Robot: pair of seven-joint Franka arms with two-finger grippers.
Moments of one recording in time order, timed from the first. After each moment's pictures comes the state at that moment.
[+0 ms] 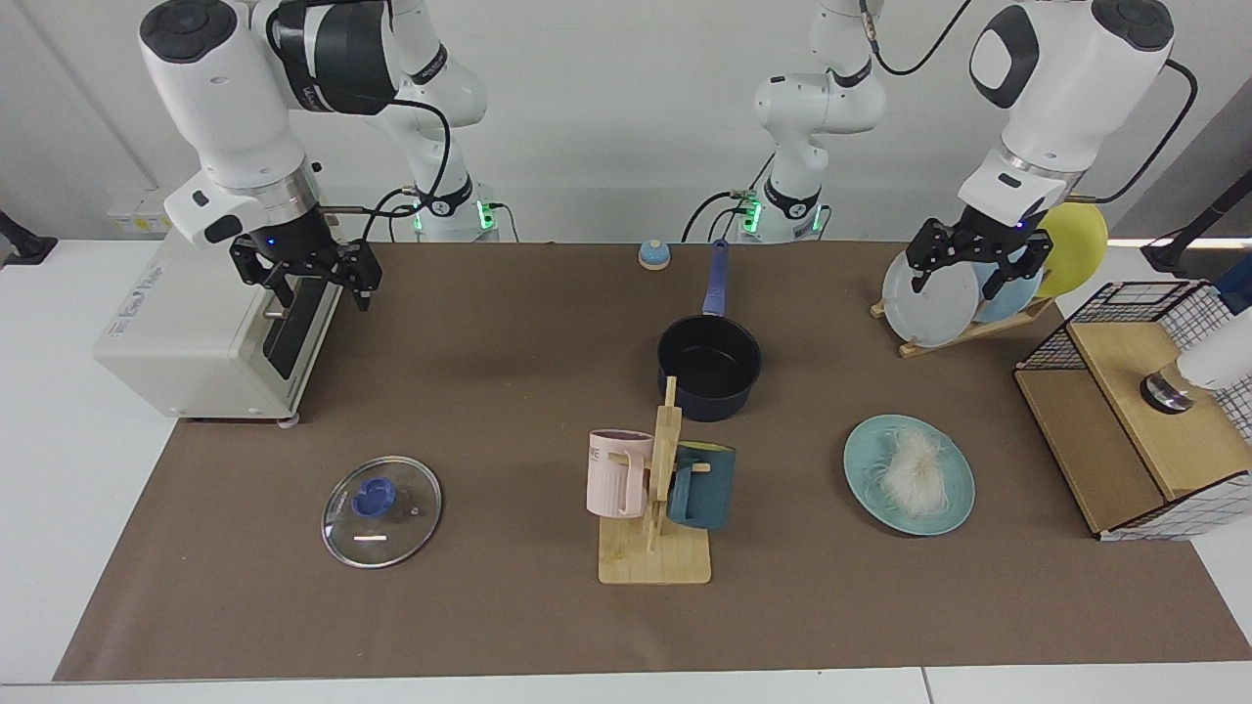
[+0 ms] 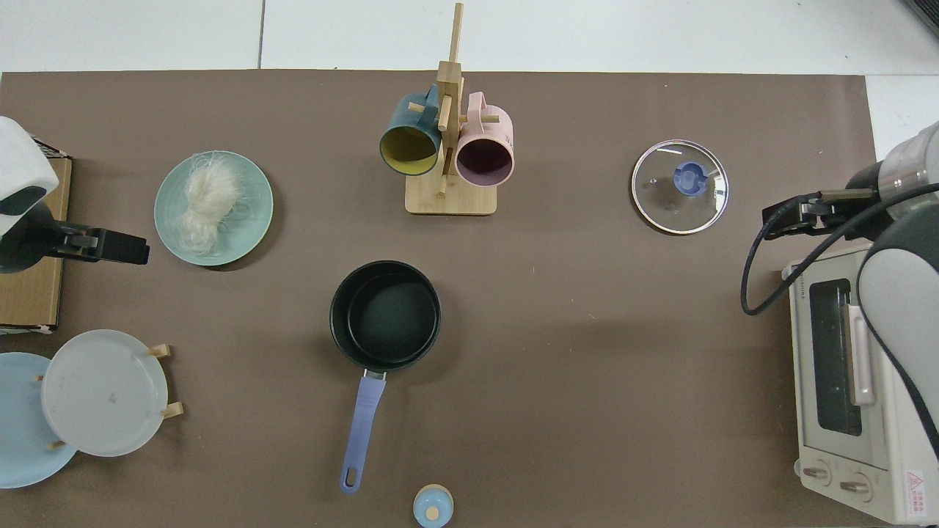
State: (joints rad) left arm -0.09 -0.02 0.08 -1.68 -0.02 1.72 0.16; right arm 0.00 0.08 0.02 -1.58 -0.06 1.66 0.07
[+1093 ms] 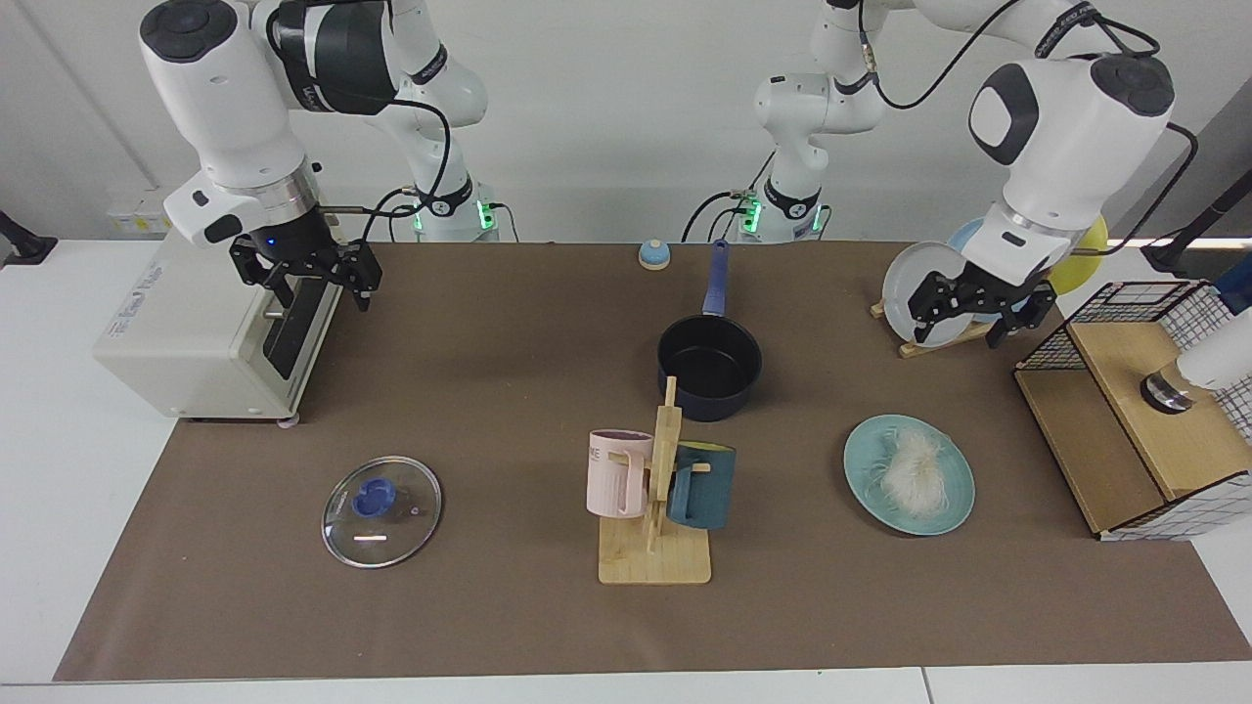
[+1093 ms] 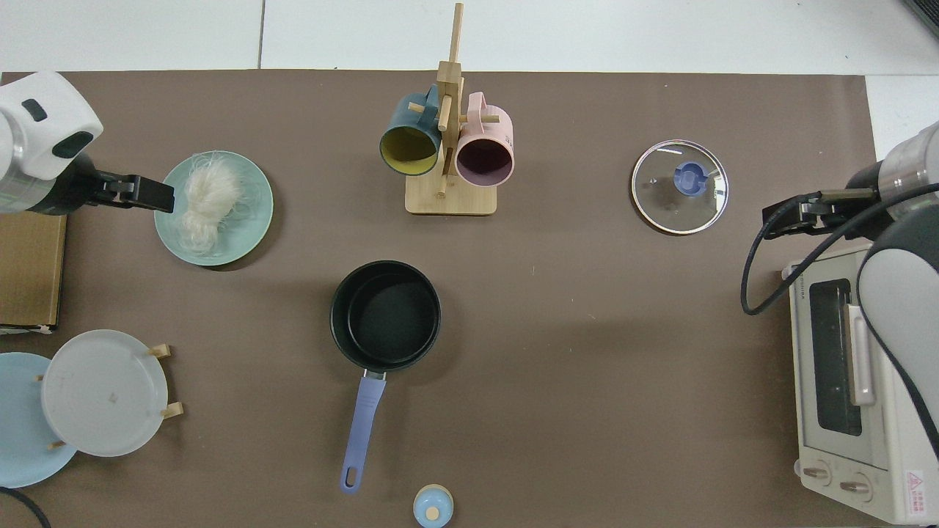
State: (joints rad) left arm -0.09 0.17 0.08 -1.58 -0.03 1.85 0.14; right arm 0.00 0.08 0.02 -1.58 -0.06 1.66 0.07
